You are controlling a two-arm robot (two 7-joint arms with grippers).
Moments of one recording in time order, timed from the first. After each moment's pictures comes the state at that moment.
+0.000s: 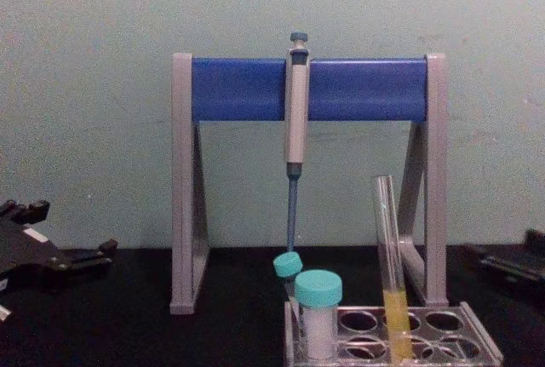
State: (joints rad) left arm -0.20 0.60 0.45 -1.41 -0.25 -0.12 0.03; right arm -0.03 0.40 -0.23 -1.59 0.42 -0.10 0.31
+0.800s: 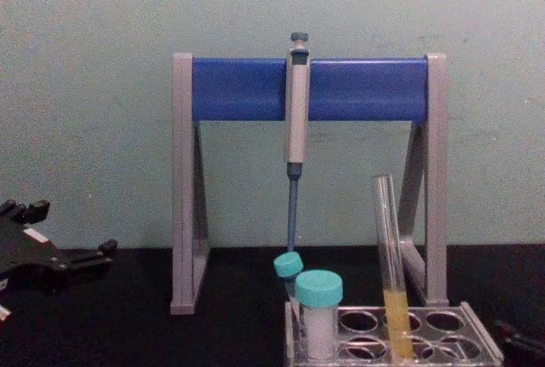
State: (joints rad) left arm -0.20 0.60 0.45 -1.41 -0.25 -0.12 0.03; right arm -0.03 0.32 -0.19 -1.47 0.24 -0.07 0.16
